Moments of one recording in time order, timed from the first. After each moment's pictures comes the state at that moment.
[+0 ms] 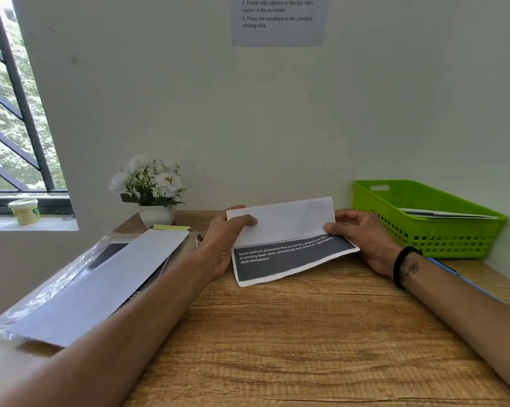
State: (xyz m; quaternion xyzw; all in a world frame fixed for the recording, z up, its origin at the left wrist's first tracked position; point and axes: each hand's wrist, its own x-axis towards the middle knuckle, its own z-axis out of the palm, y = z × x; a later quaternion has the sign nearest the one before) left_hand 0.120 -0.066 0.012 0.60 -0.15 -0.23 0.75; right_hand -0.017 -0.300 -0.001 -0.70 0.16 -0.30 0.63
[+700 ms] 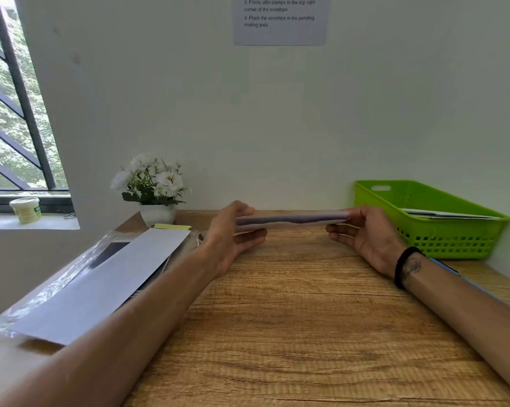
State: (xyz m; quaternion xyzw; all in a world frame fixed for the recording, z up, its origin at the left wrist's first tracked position) left_hand 0.111 -0.061 0.020 0.54 -0.13 -0.26 0.79; right_hand -0.019 -0.296 0.011 -0.56 0.16 -0.30 0.75
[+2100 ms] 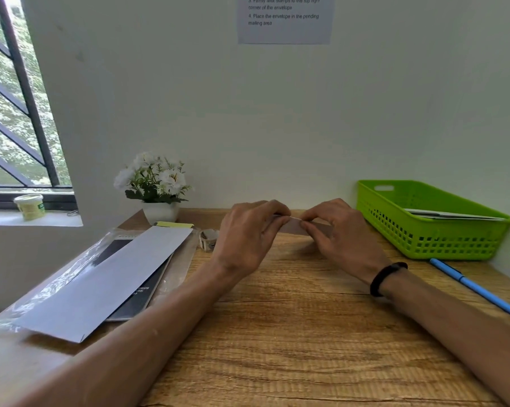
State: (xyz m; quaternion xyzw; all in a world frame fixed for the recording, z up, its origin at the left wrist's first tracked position) left_hand 0.096 -0.068 0.011 0.68 -0.53 0.32 0.39; right_hand -0.022 -0.246 0.009 -0.90 -0.01 -0.43 0.11
